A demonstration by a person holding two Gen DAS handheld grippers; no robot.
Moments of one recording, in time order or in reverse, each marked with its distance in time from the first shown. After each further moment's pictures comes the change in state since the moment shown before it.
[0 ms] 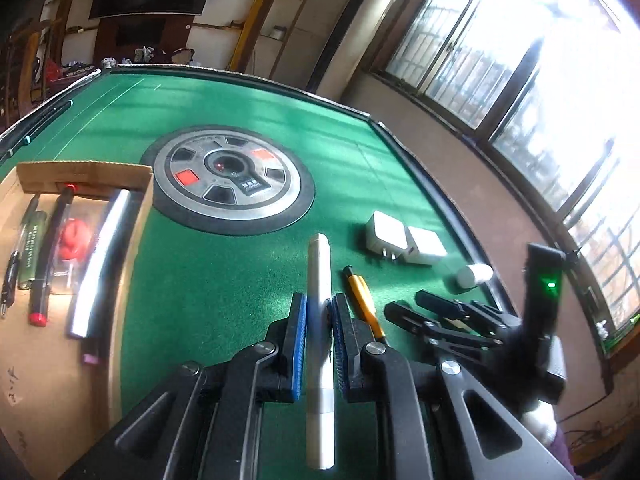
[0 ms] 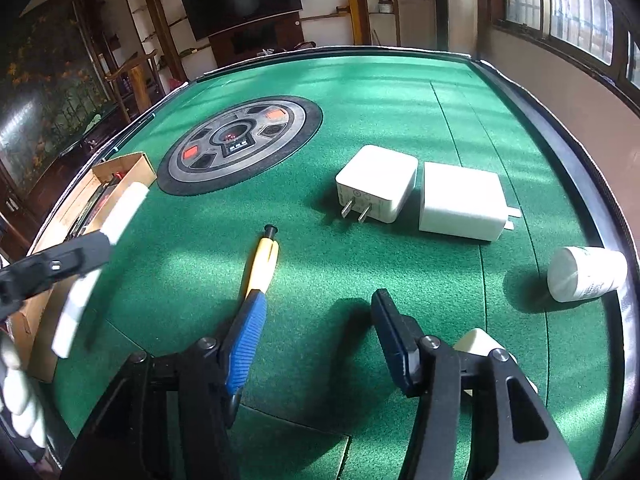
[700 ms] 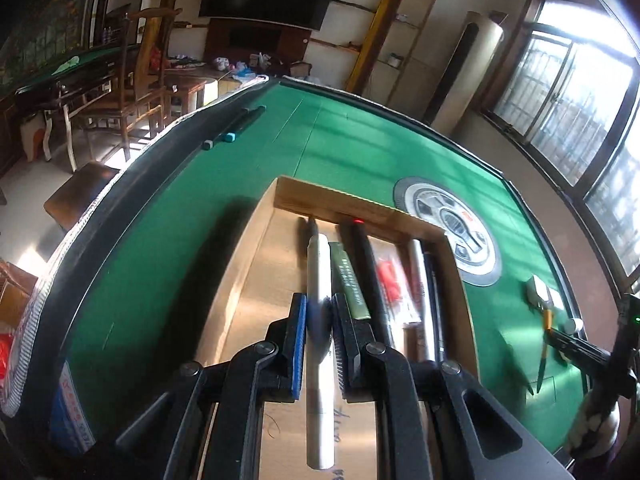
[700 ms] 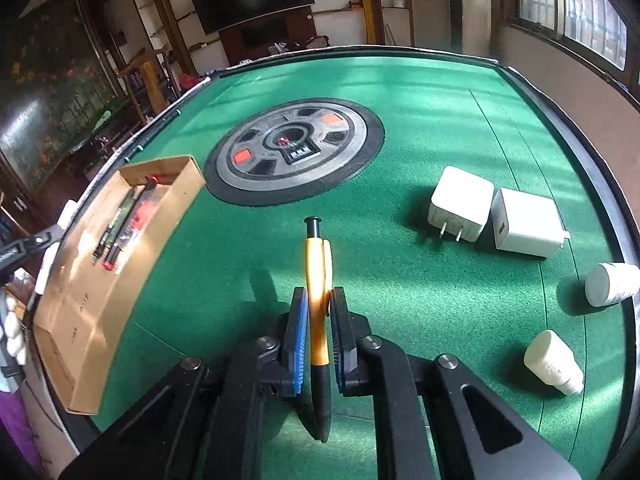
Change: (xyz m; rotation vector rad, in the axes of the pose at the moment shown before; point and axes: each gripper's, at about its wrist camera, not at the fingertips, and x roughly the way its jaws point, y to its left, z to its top) left arm -0.088 0.203 0.021 -0.174 -0.048 0.344; right arm -0.010 0.061 0.021 0.015 0.035 0.071
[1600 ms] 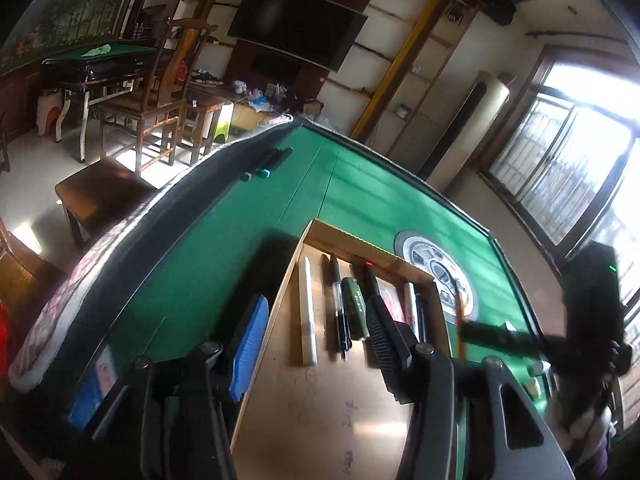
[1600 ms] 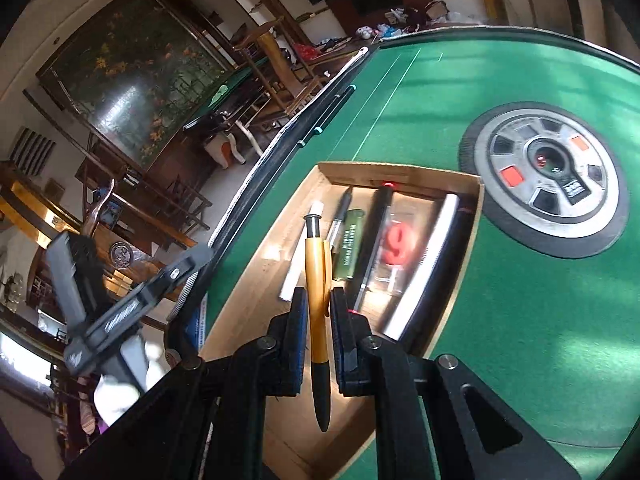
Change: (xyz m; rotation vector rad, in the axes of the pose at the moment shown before) left arm -0.077 0.047 -0.022 -0.141 -0.177 -0.088; right arm 0.038 0.190 0.063 -0.048 0.173 0.467
